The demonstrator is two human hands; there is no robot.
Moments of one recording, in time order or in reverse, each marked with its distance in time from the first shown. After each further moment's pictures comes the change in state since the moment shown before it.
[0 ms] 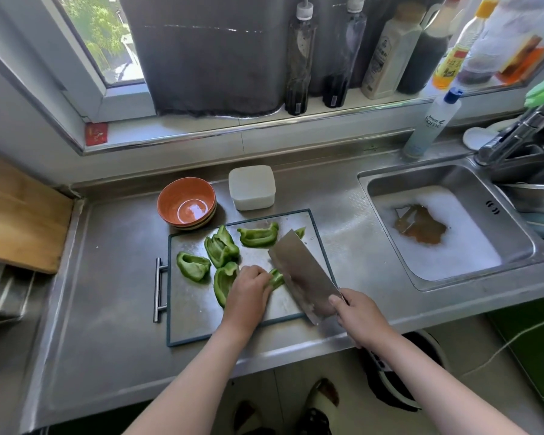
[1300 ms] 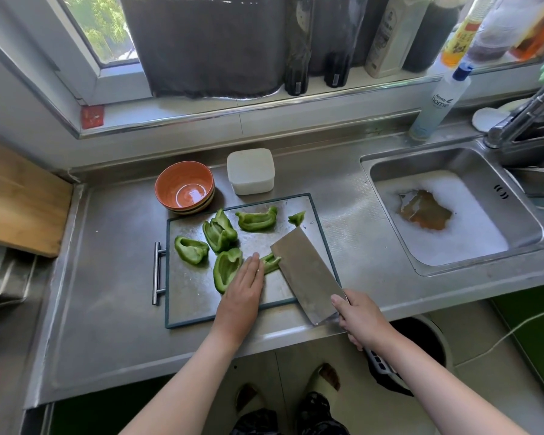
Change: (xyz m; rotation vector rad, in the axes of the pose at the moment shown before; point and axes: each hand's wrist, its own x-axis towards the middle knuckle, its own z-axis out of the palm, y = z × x) left_hand -0.043 -0.019 0.022 0.275 0.004 0.157; right_hand -0.019 0.016 0.004 0.100 -0.111 0.069
